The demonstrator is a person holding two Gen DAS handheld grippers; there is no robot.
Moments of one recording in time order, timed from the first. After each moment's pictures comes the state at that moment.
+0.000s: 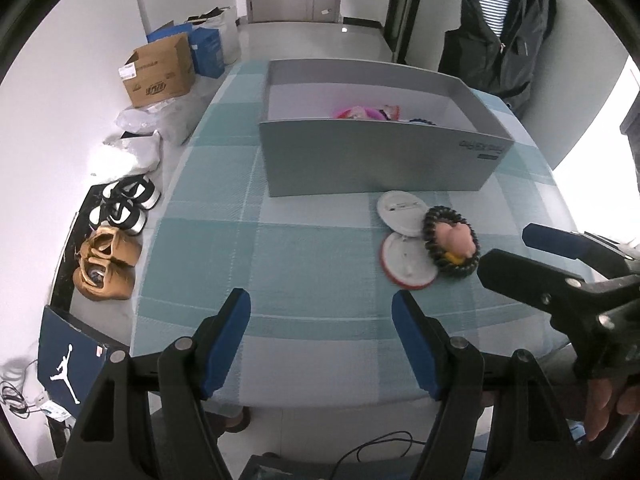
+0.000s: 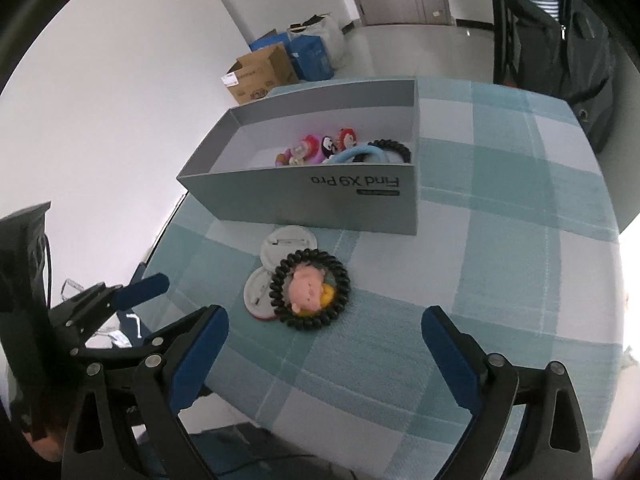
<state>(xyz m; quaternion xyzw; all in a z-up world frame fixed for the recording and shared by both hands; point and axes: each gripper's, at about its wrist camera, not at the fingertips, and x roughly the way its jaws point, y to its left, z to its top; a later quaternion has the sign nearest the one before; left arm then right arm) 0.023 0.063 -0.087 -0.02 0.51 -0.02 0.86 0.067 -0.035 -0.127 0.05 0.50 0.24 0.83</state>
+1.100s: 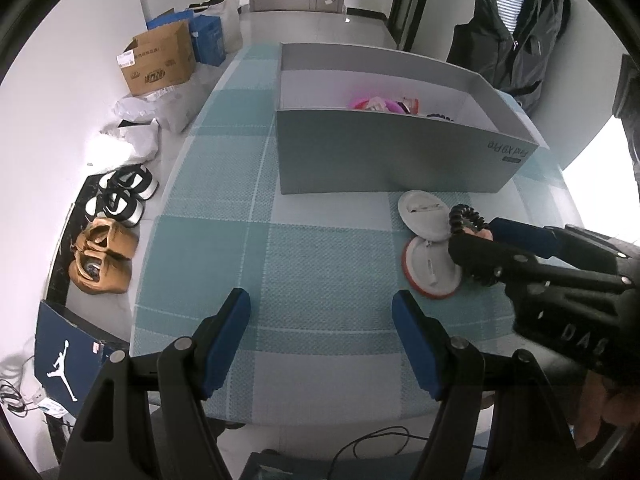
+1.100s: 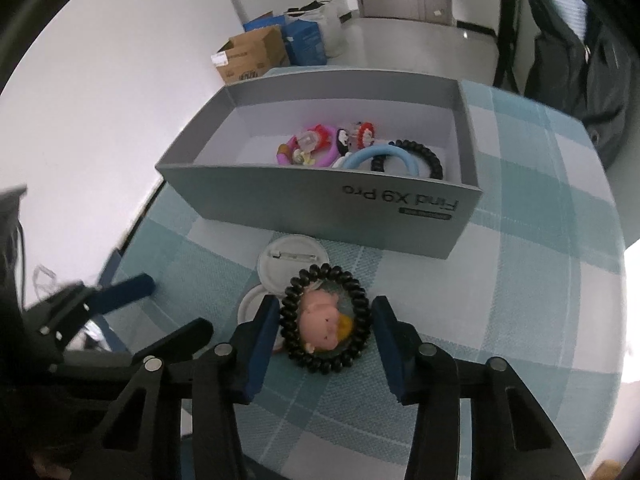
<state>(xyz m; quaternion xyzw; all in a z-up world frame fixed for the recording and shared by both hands) 0.031 0.072 -0.097 -0.03 0.53 -0.03 0.85 0.088 -0.002 -0.135 0.01 0.52 0.21 0.83</state>
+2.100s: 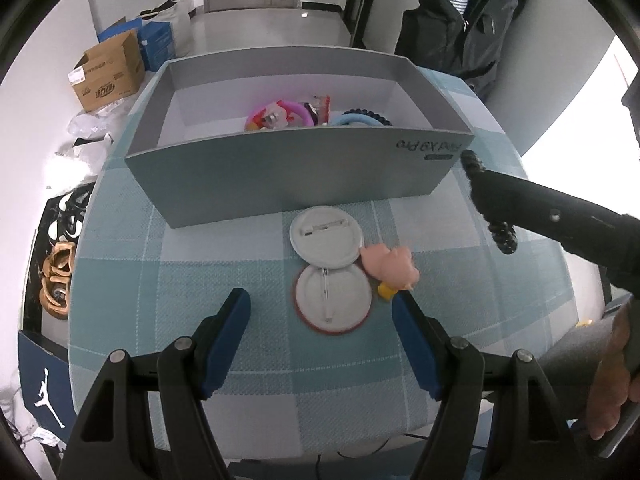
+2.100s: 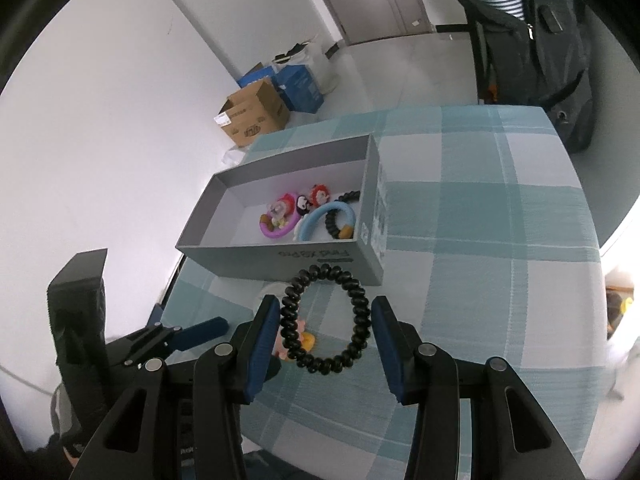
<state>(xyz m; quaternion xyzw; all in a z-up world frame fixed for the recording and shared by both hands) 0.049 0.029 -0.093 -0.03 0.54 -0.10 0.84 0.082 -0.079 -0.105 0.12 0.47 0.23 0.84</state>
